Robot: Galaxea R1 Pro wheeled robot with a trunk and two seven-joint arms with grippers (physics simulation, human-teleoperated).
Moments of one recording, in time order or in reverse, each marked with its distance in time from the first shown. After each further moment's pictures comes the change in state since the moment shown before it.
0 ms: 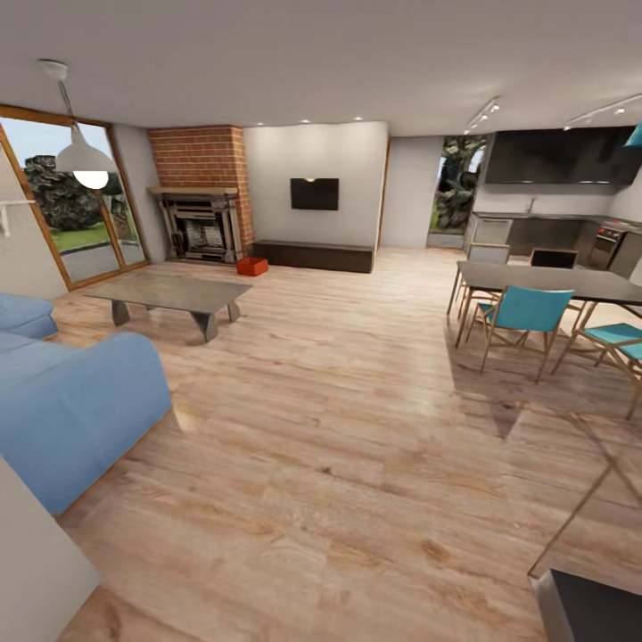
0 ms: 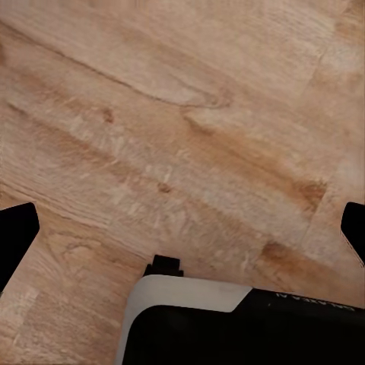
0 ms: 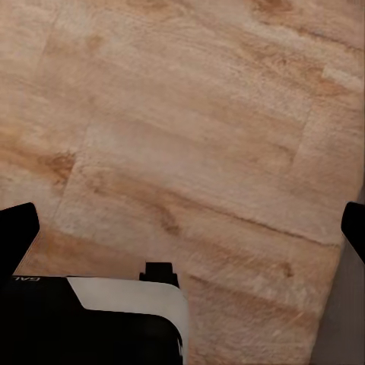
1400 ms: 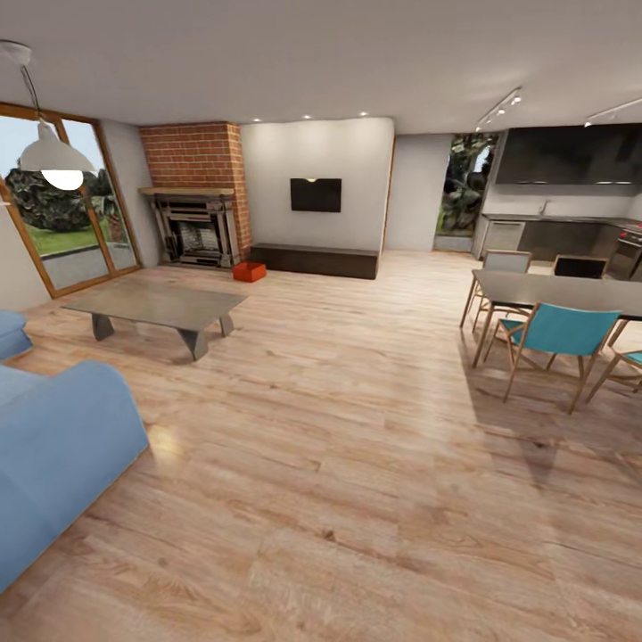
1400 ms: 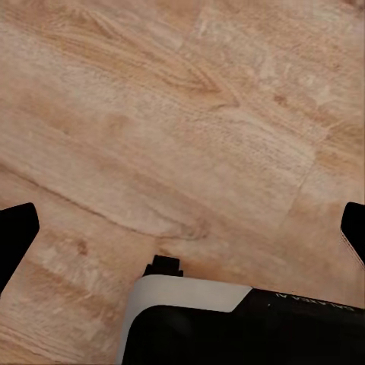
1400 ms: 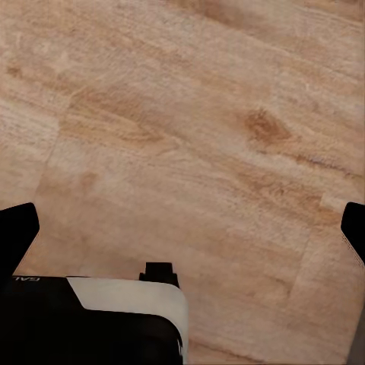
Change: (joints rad) left arm 0.000 0.000 0.000 0.000 0.000 0.000 0.000; right arm 0.000 0.000 0.000 0.000 0.000 0.000 0.000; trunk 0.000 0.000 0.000
